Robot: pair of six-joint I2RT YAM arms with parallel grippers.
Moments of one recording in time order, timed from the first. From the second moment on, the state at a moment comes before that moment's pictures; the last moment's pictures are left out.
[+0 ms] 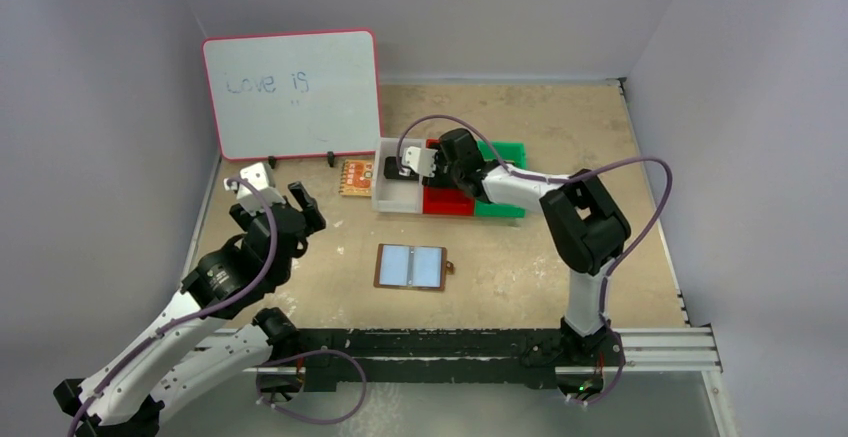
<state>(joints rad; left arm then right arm) -0.77 0.62 0.84 -0.79 -0.87 -0.72 0.61 1.93 1.20 0.00 0.10 -0.94</state>
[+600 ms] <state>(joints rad) -0.77 0.64 0.84 -0.79 -0.87 -0.72 0.61 1.52 1.04 0.20 0.10 -0.62</state>
